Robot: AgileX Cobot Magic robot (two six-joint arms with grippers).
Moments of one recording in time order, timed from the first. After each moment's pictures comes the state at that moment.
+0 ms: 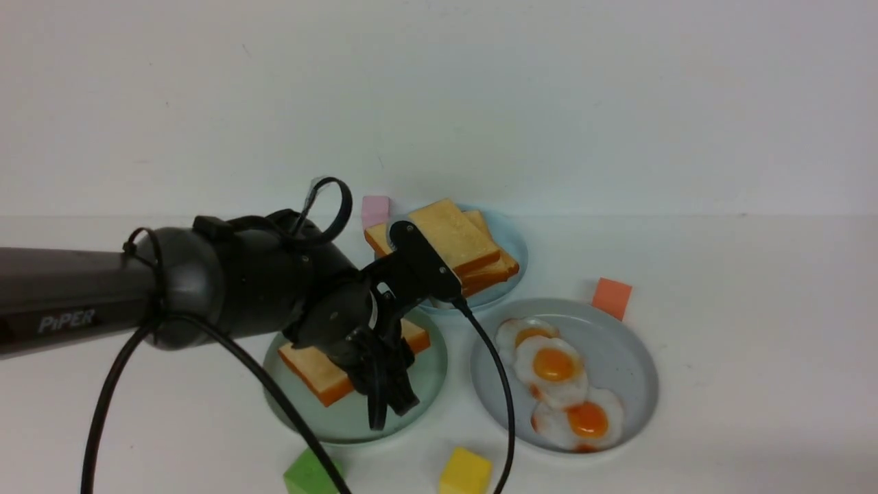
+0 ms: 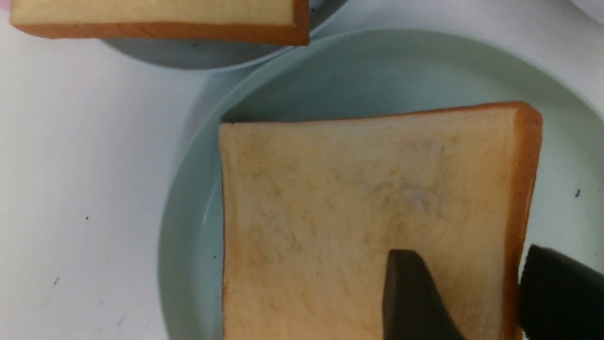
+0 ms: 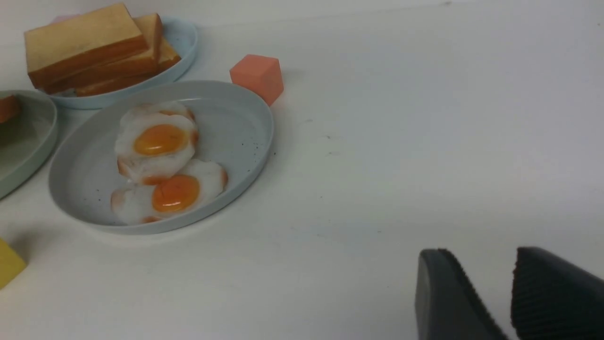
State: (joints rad) right arm 0.10 -0.01 0.02 -0.02 0.39 0.13; left arm -0.59 1.82 -1.14 0.33 0.42 0.12
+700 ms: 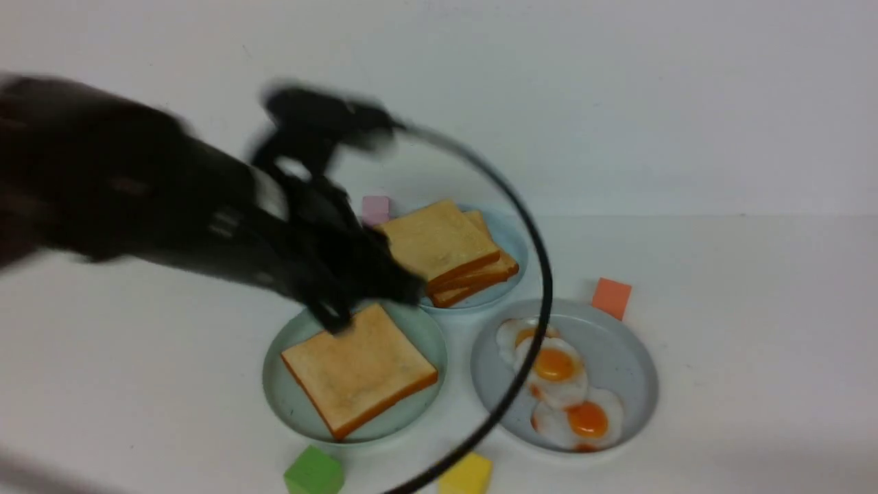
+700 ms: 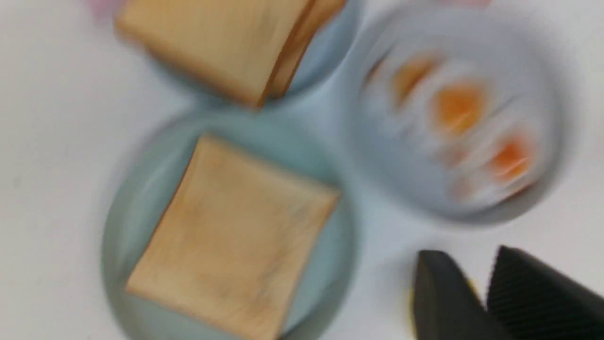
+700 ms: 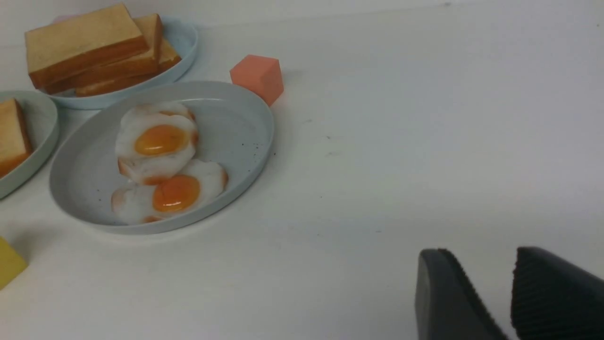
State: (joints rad) right arm 0.10 -0.01 0.02 -0.02 0.39 0.13; left arm -0.59 1.26 -1.14 -0.13 0.60 -0.01
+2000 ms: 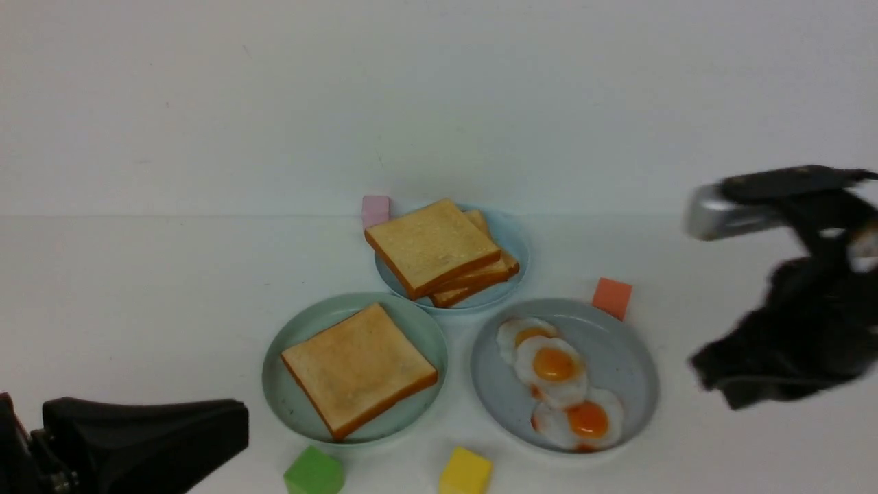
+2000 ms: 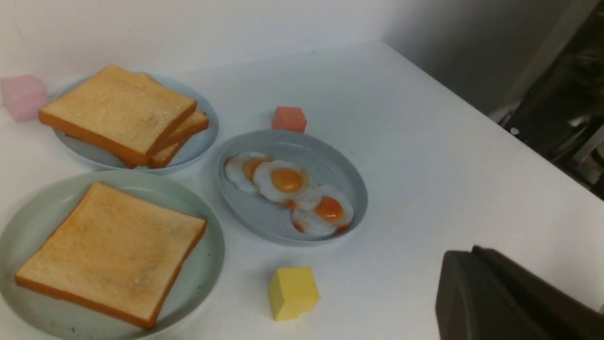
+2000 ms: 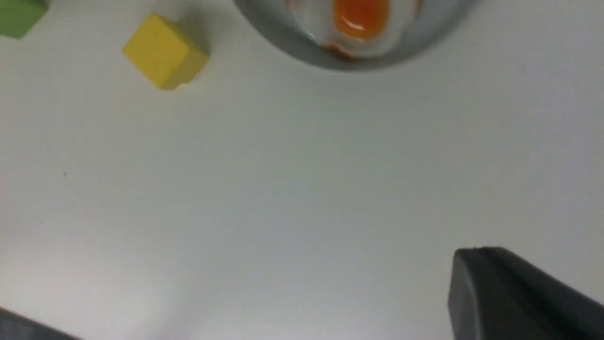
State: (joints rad) right arm 0.50 1.36 -1.17 0.05 1.14 0.09; left arm -0.59 0.55 -0.53 -0.55 0.39 0.28
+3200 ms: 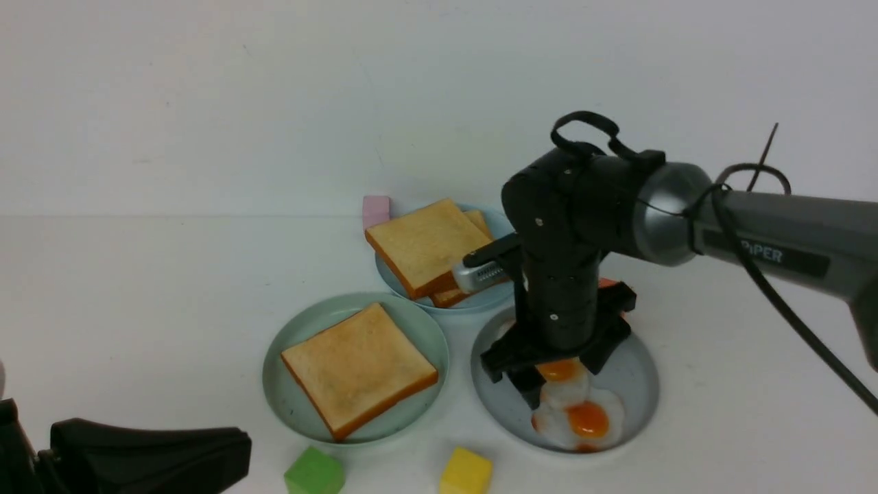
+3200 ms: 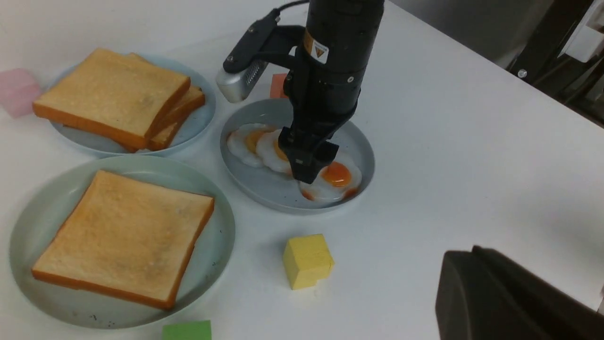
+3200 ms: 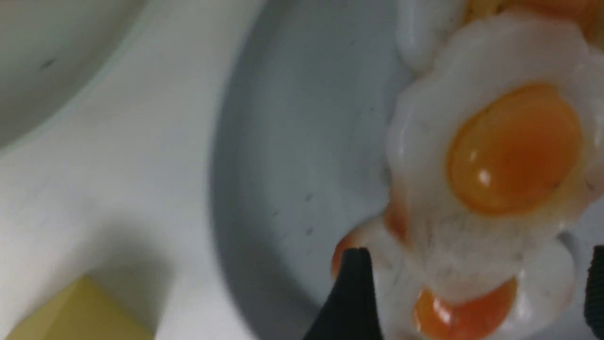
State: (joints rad) right arm 0.57 2.12 -1.64 -0.10 1.13 0.15; left arm -0.59 0.55 -0.53 -0.52 0.44 0.36
